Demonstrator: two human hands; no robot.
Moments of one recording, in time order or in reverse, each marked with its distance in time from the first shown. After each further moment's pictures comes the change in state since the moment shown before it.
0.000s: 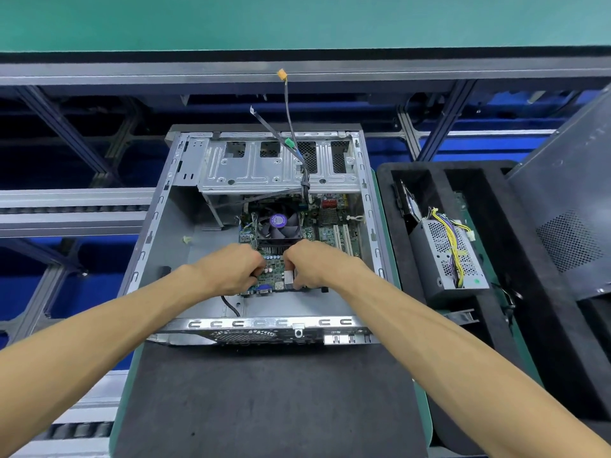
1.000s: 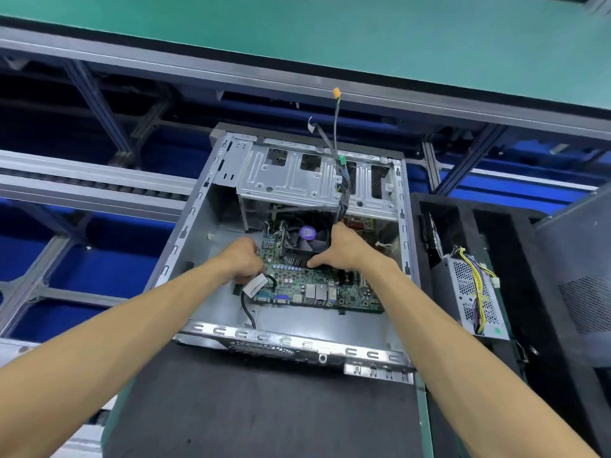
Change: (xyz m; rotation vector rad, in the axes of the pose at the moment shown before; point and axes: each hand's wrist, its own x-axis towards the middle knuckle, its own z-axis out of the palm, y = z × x) left_hand 0.006 -0.019 -0.001 -0.946 0.054 -0.745; right_hand 0.051 0.035 -0.023 0.424 0.140 0.229
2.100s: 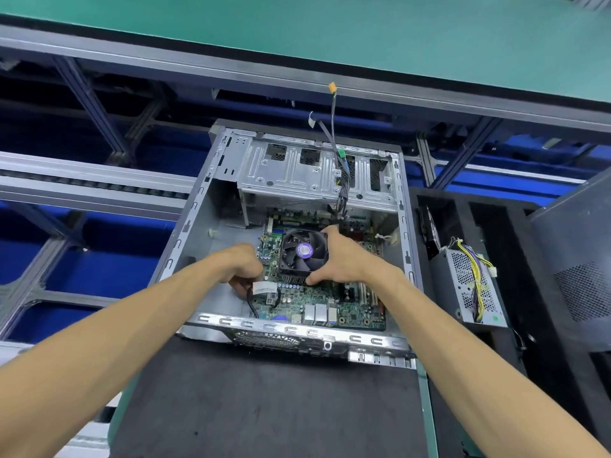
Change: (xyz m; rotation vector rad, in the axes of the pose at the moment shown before) left_hand -0.013 -0.001 0.001 0.069 -0.176 -0.093; right_hand -0.030 0.000 0.018 -0.011 -0.063 -0.097
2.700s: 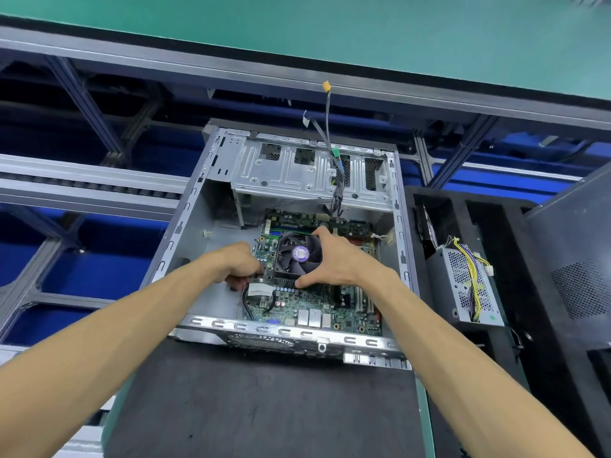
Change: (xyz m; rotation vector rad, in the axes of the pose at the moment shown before) left_hand 0.009 -0.001 -0.003 0.010 0.021 0.028; right_hand -0.006 -0.002 0.002 -0.093 0.034 -0.044
